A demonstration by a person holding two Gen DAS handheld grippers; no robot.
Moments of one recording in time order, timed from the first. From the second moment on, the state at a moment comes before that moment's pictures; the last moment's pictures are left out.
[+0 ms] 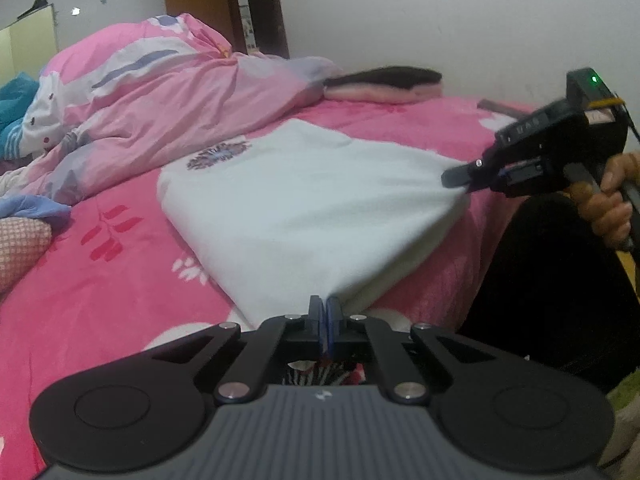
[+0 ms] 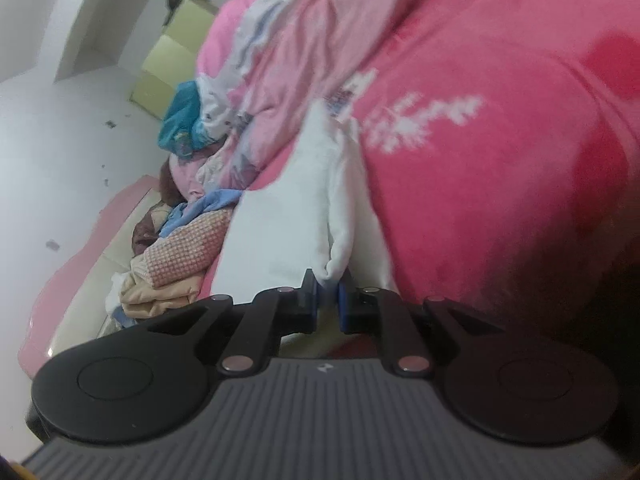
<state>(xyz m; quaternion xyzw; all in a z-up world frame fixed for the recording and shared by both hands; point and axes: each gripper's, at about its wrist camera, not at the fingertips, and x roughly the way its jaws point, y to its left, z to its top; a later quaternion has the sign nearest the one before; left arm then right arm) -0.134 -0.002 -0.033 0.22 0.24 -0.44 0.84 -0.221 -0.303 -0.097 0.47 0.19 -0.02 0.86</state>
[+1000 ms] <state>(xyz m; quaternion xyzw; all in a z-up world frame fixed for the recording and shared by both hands) -0.081 0.008 -0.022 0.04 0.28 -0.48 0.83 -0.218 -0.269 -0.032 0.25 0.13 -0.03 0.96</state>
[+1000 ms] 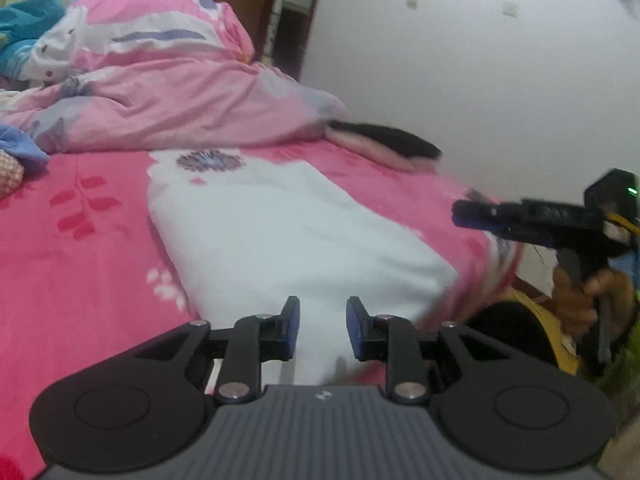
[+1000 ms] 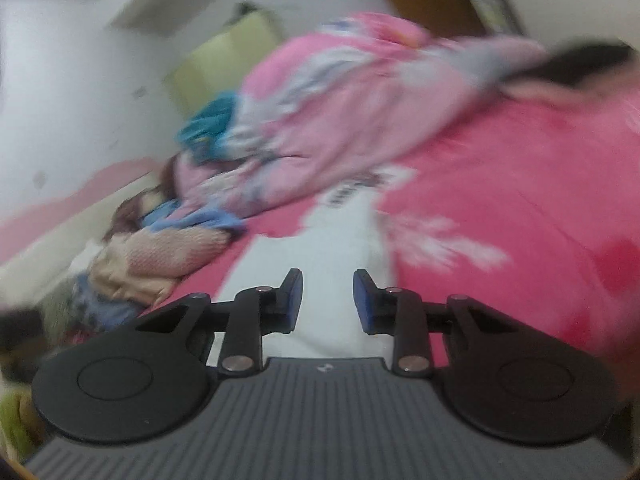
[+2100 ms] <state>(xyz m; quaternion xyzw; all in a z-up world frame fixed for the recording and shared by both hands) 0.150 -0.064 -0.052 0.03 0.34 -0.33 0.88 -0.127 -0.238 -0.095 0.22 0.15 0.09 0.96</state>
